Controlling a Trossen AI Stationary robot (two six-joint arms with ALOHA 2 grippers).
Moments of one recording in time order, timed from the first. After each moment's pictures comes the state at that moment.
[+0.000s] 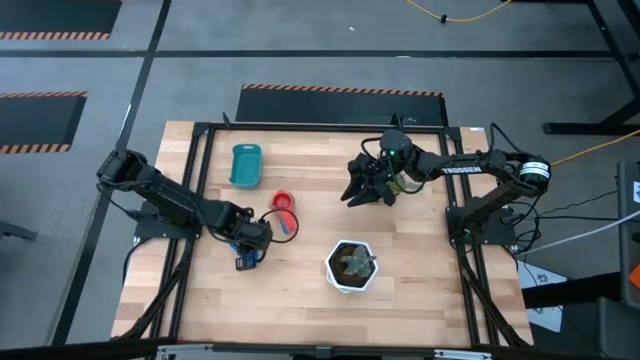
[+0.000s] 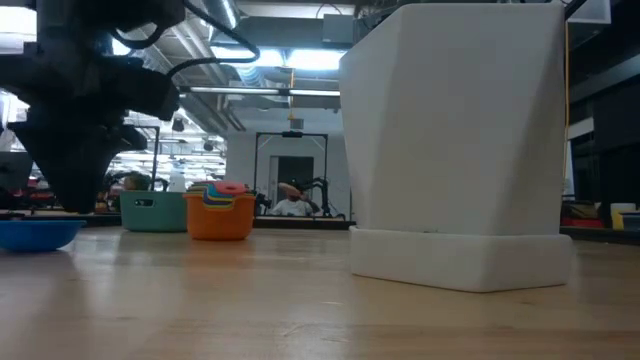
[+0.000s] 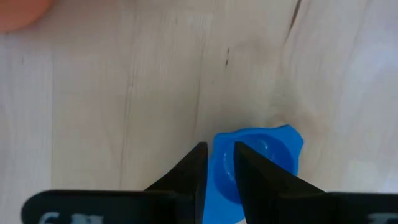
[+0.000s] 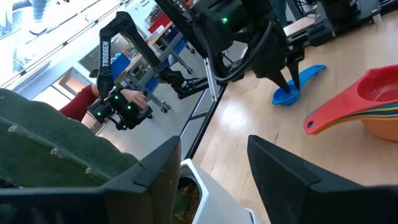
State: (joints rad) left arm -0.32 1.40 0.75 -0.68 -0.02 -0.51; right arm -0.38 1.51 0.75 0.52 -1.05 0.49
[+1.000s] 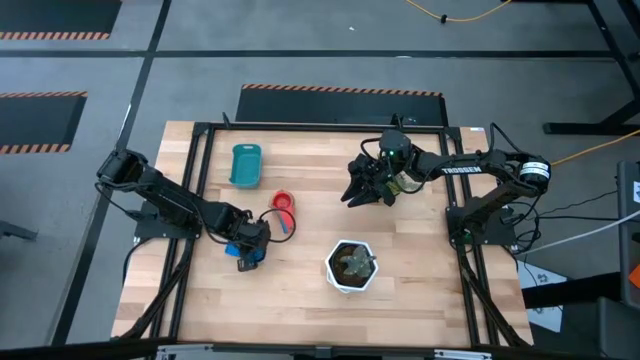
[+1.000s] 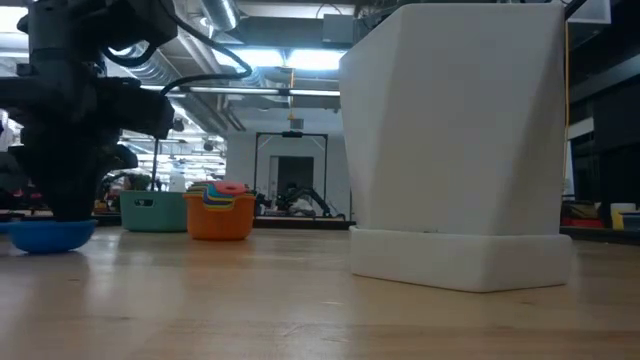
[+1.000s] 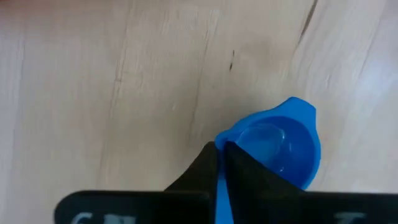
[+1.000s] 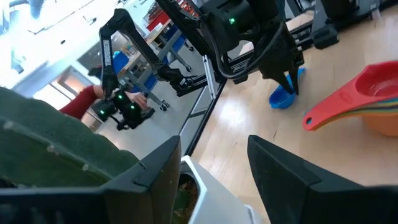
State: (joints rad) left arm -0.32 1.40 0.66 -0.54 -0.01 -0.59; right arm -0.38 1.51 0.75 0.50 -1.05 0.47
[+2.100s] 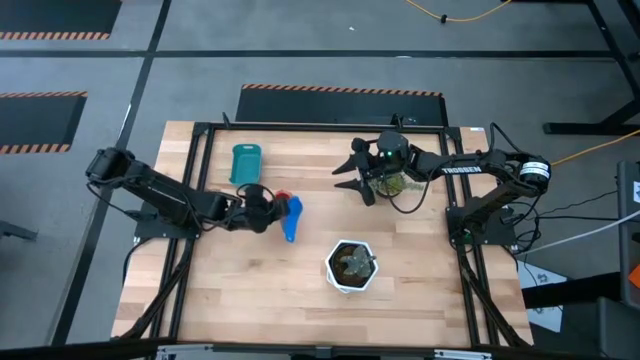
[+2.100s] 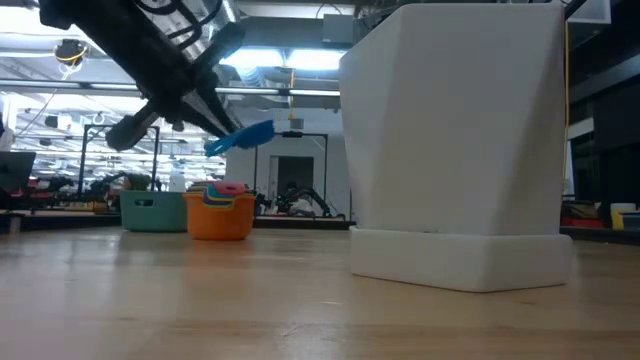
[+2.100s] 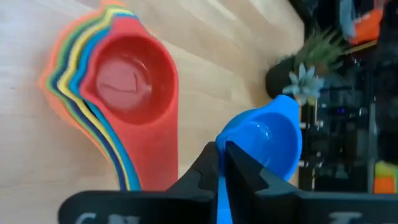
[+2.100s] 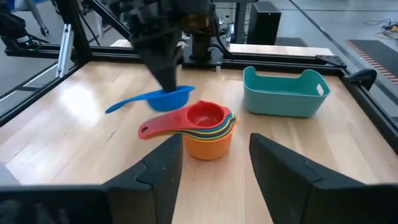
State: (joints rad) left arm -0.24 1.27 0.66 -0.15 -0.59 -1.84; right arm -0.38 1.51 0.75 0.43 -0.53 -0.17
